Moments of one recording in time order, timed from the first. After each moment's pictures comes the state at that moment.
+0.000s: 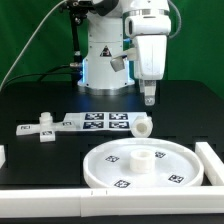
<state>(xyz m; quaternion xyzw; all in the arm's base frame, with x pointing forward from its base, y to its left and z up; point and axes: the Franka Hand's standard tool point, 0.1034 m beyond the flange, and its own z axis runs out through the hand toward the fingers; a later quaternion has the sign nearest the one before) 0.449 0.062 0.083 0.75 0.65 0.09 0.07</state>
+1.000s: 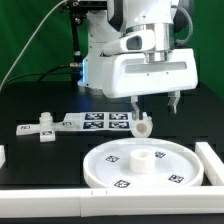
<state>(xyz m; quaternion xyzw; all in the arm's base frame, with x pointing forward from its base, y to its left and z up) 0.469 0.071 0.061 0.97 0.20 0.13 0.00</state>
